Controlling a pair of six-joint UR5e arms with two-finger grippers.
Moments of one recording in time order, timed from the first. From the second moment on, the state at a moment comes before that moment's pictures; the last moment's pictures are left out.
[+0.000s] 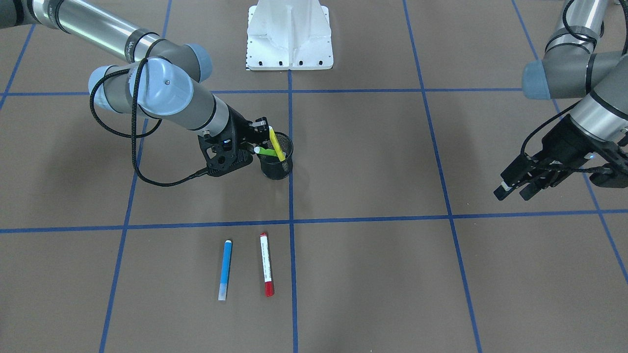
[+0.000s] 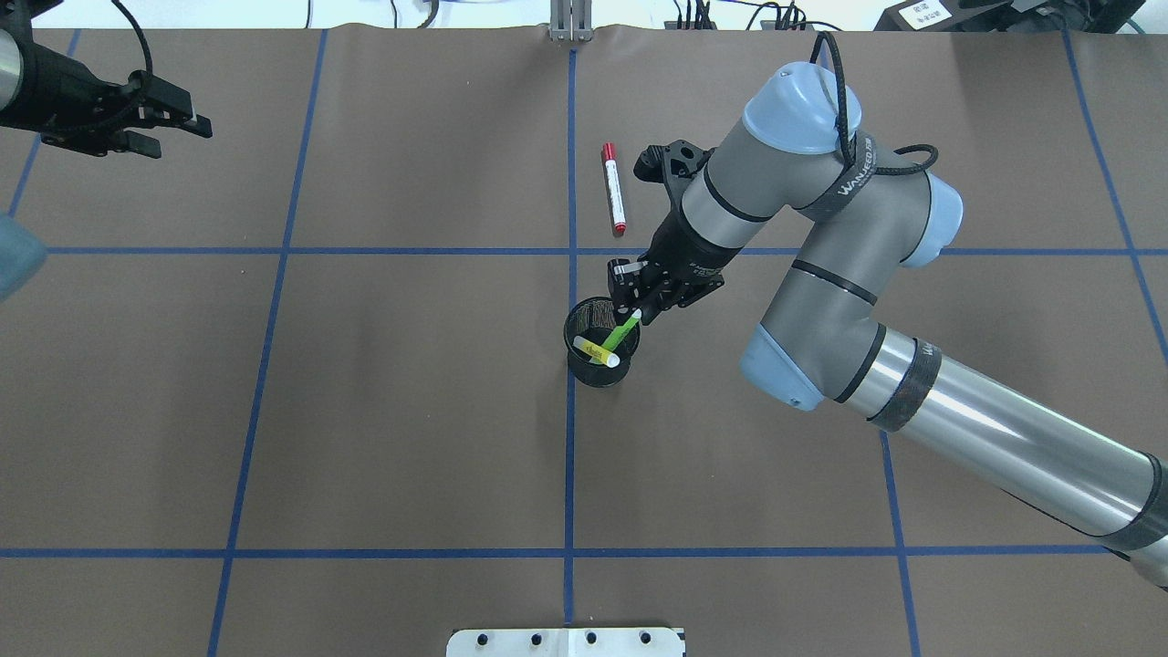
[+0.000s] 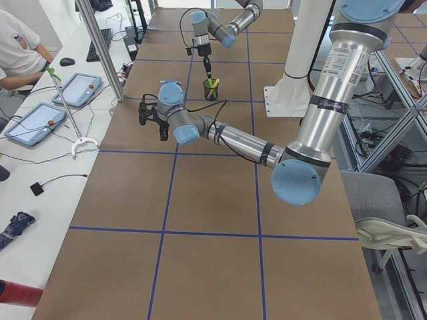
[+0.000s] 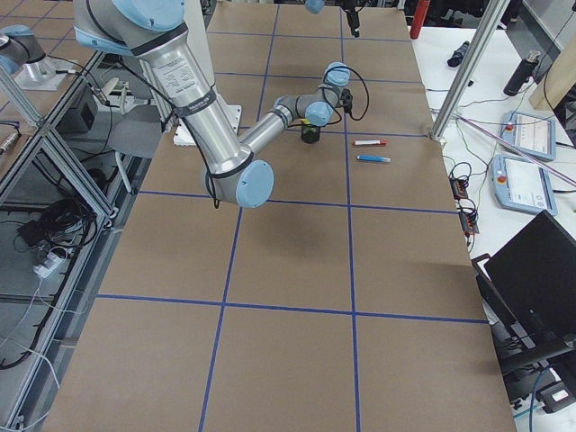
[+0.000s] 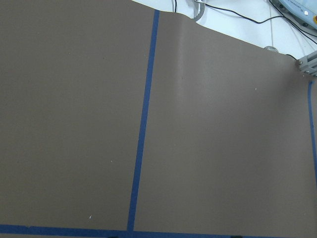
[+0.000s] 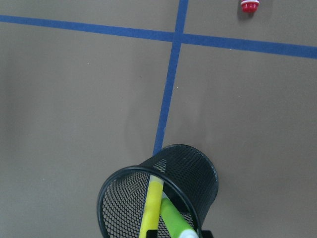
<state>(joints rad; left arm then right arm) -1.13 -1.87 -1.60 -2.26 -2.26 -1.14 0.70 -0.93 1.54 -1.21 2.36 1.02</state>
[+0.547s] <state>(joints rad) -1.13 -1.87 -1.60 -2.26 -2.26 -1.14 0.70 -0.92 1.53 -1.21 2.35 1.01</state>
